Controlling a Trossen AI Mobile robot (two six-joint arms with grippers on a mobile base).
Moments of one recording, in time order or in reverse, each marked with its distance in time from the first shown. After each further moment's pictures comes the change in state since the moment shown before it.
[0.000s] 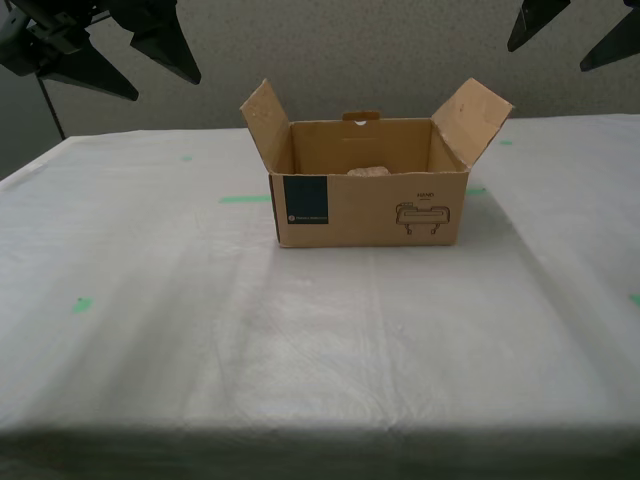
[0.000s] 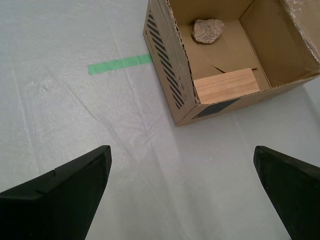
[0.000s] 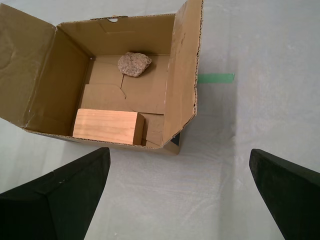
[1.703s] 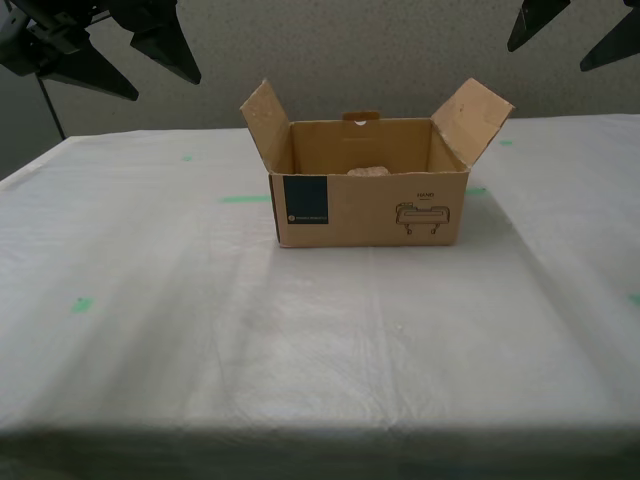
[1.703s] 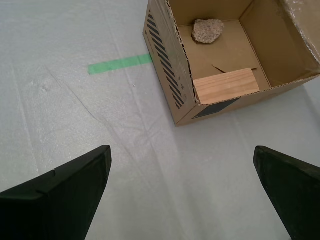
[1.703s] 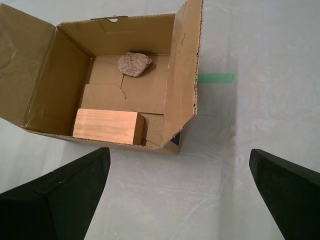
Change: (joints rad) arm 0 0.002 0.000 0.000 0.000 0.000 0.000; arm 1 0.000 0.000 0.000 0.000 0.000 0.000
